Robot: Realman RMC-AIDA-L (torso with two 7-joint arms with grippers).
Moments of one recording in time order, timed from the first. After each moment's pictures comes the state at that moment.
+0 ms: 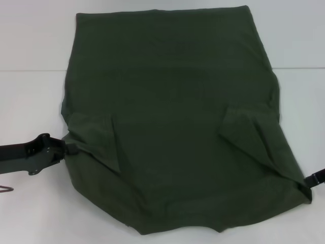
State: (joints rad) left arm -0.53 -2.07 0.31 0.77 2.38 1.56 -2.49; right arm 0.72 1.89 -0.68 -0.77 -2.69 -1.67 2.30
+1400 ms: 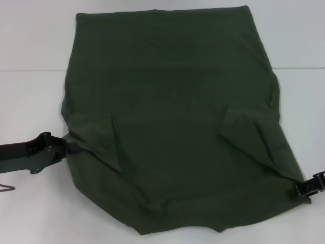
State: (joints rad) left arm -0.53 -2.08 0.31 0.77 2.37 1.56 -2.49; right arm 0.71 1.94 -0.69 -0.69 -2.69 -1.56 2.32
